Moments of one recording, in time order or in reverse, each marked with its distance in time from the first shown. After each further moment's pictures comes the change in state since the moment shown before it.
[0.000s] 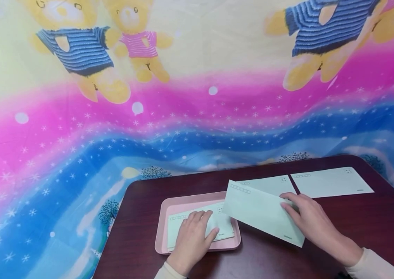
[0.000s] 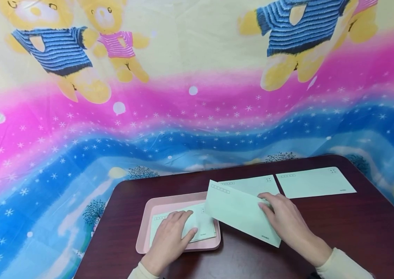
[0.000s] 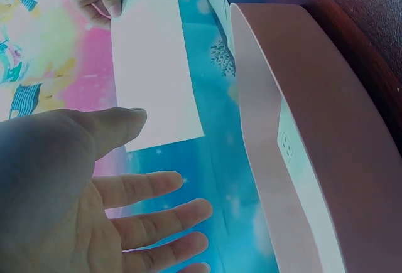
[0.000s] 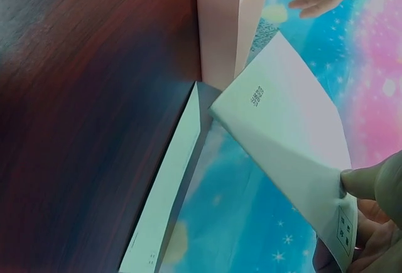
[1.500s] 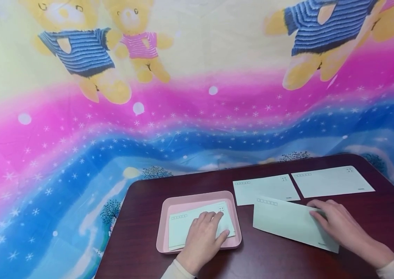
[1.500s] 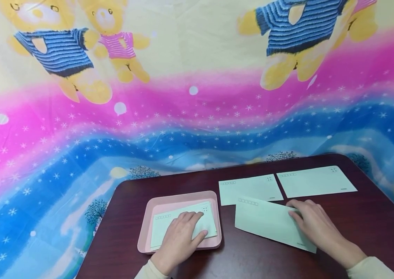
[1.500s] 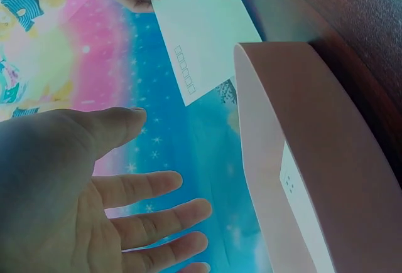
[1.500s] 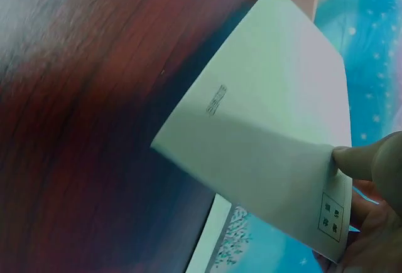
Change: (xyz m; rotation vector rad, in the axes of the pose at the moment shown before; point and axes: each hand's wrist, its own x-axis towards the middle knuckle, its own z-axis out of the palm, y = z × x) left_hand 0.002 0.020 0.007 0.045 -0.034 0.069; right_hand -0.022 0.083 -0.007 -0.110 -0.094 0.006
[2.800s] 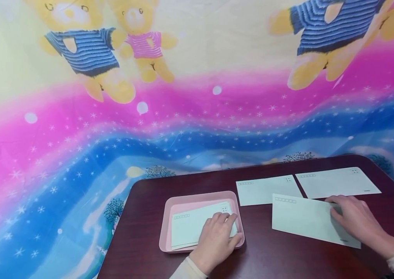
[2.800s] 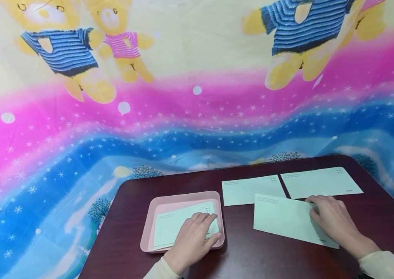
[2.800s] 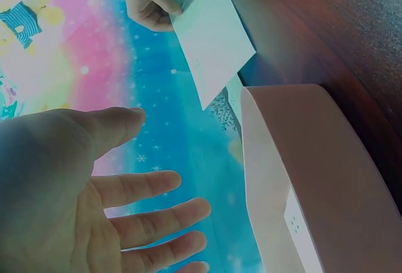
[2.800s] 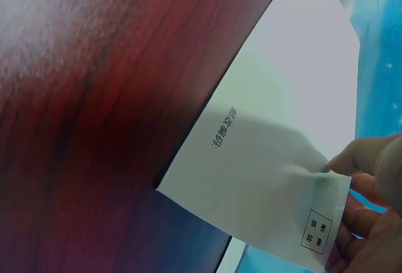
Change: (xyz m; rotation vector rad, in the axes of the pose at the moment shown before) left_hand 0.009 0.019 0.008 0.039 0.015 0.091; right_hand 0.015 0.050 0.002 -0.097 -0.026 0.061
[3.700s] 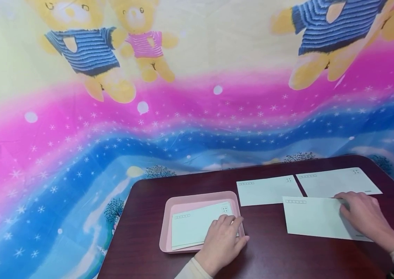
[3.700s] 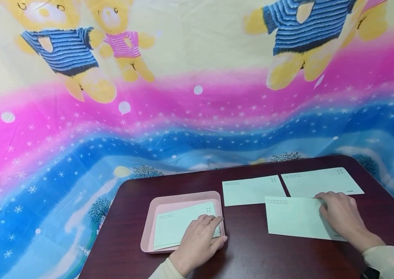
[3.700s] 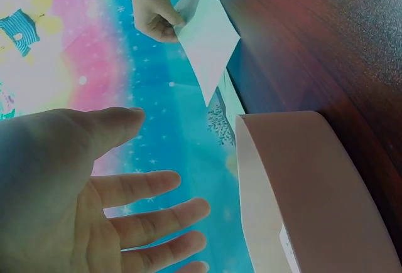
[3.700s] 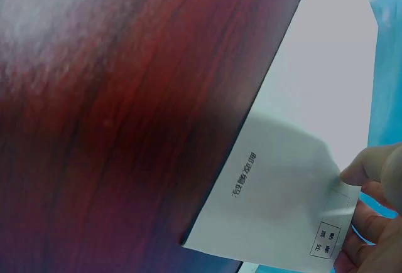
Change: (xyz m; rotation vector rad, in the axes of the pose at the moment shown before) left_hand 0.002 0.010 0.003 0.024 -0.002 0.043; right_hand 0.004 0.034 0.007 -0.033 0.100 -0.021
